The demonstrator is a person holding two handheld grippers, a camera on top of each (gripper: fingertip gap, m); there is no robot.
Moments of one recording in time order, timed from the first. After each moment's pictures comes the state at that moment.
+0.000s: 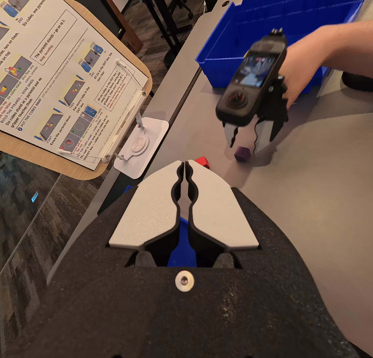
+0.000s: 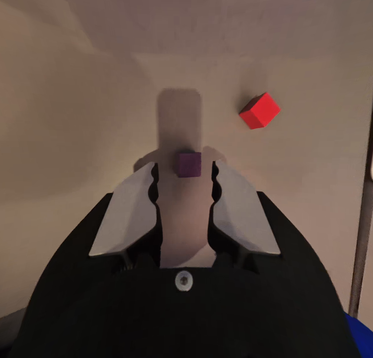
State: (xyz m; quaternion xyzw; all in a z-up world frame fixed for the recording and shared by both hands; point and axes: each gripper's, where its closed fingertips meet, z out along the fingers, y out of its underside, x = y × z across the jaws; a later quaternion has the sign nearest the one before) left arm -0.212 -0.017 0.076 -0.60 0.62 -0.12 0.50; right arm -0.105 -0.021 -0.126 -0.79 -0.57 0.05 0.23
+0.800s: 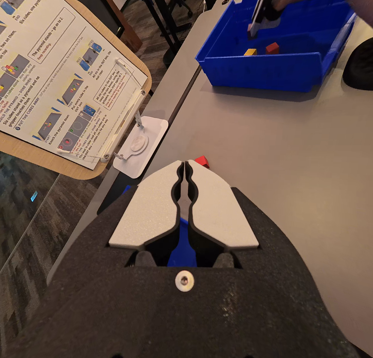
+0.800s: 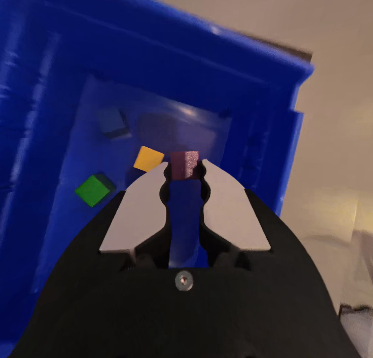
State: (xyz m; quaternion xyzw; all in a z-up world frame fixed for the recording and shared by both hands) left arm -0.211 -0.017 0.074 -0.60 0.62 -0.12 0.49; right arm 0.247 -0.019 -0.106 -0.96 0.04 -0.08 0.27
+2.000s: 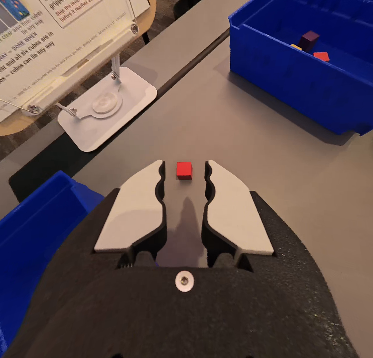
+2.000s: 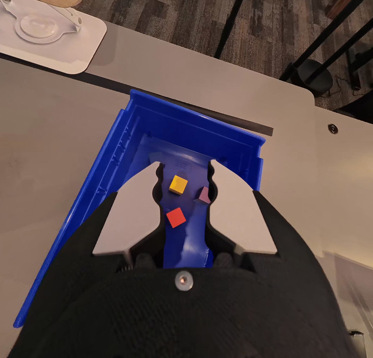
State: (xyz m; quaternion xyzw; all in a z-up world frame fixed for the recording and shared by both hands) left arm -0.146 0.036 -0.010 -0.74 0.49 -0.17 0.42; right arm 0.202 -0.015 0.000 -0.91 0.01 -0.10 0.41
